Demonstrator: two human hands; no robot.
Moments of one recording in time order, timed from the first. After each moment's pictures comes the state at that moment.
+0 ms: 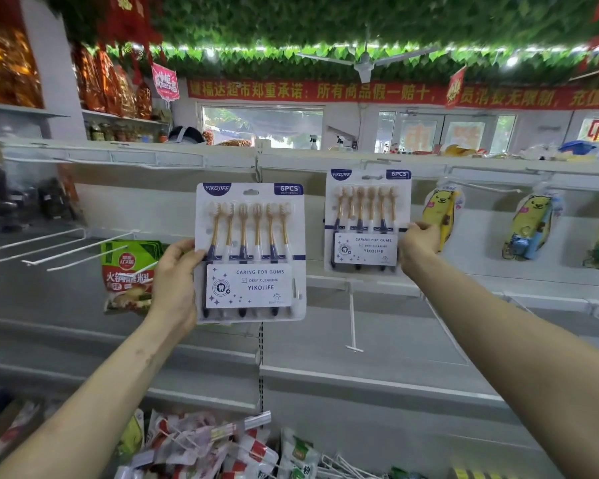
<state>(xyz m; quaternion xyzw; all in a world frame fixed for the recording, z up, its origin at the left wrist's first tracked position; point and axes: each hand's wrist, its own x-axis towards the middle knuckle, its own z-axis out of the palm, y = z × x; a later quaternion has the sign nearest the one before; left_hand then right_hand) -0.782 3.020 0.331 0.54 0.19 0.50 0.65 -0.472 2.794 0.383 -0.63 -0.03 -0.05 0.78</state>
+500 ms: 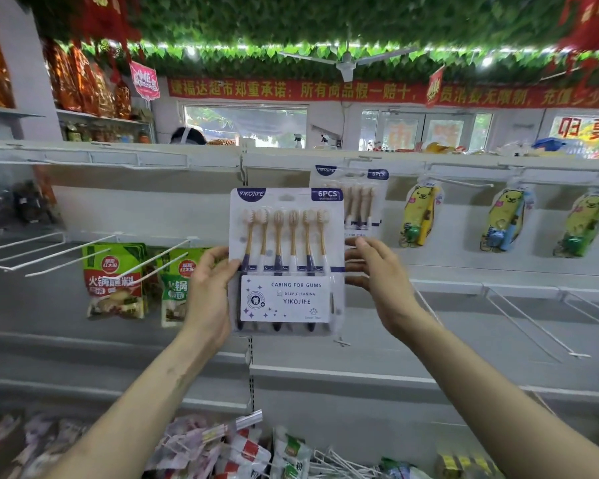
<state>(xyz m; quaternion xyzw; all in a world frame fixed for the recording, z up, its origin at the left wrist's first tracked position) -0.757 2.958 0.321 0.53 0.11 0.44 0.71 -0.606 2.755 0.350 -0.61 -0.31 0.07 0.73</state>
